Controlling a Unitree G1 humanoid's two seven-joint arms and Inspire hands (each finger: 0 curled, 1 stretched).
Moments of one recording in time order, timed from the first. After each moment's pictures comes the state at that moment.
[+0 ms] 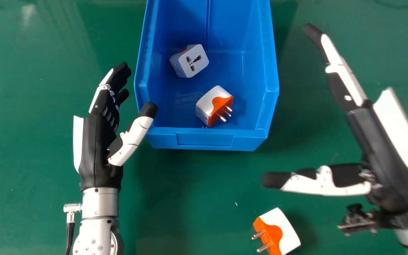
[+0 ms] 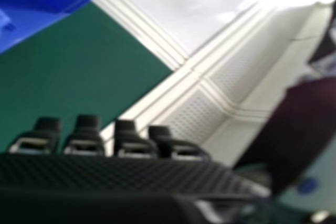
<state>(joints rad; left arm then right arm) -0.17 0.05 0.16 0.91 -0.05 -1.04 -0.05 0.35 -0.47 -0.01 -0.29 -0.20 -0.67 -0.01</state>
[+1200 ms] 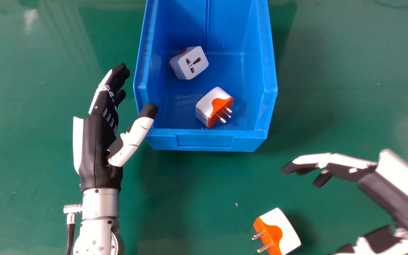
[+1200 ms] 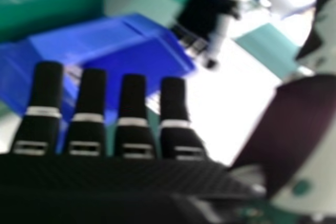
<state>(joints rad) -0.16 0.05 0.16 0.91 -0.03 -1.03 -0.02 0.54 -0.64 -0.18 -0.34 -0.13 -0.55 0.46</state>
